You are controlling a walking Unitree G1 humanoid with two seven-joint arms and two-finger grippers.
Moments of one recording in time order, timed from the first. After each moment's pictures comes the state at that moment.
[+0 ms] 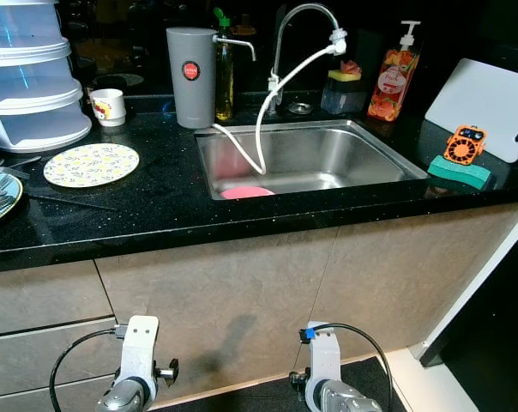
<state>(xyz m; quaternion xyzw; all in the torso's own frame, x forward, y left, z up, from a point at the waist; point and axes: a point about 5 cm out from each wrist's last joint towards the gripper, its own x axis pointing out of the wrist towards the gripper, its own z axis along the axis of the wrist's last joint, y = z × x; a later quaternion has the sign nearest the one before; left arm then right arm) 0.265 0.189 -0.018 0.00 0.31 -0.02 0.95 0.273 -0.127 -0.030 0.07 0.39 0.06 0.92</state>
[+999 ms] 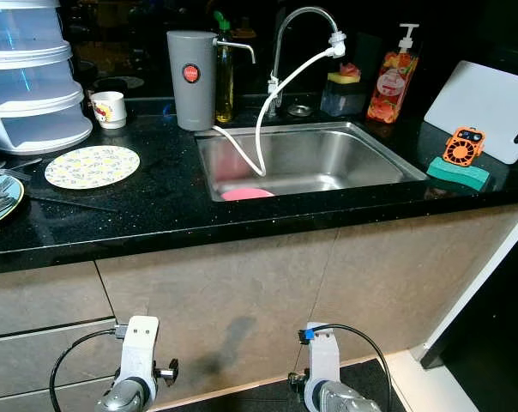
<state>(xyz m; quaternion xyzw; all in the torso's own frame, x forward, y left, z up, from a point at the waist) 0.265 0.189 -0.018 0.00 0.31 -0.02 0.95 0.271 -0.126 -0.031 0.07 0.39 0.06 0.91</state>
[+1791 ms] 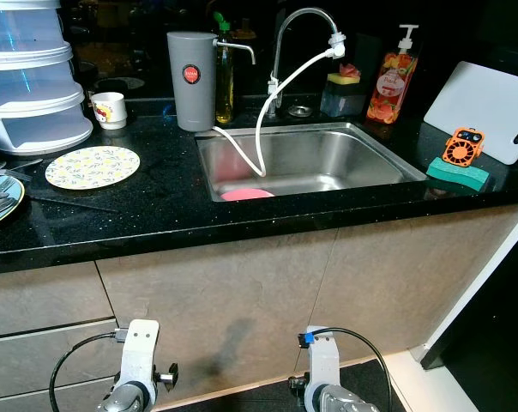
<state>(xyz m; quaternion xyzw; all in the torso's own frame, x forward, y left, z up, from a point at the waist) 0.260 0.189 -0.024 0.01 0.32 -0.02 0.95 0.267 -0.125 -0.035 0.07 0.40 0.06 0.91</state>
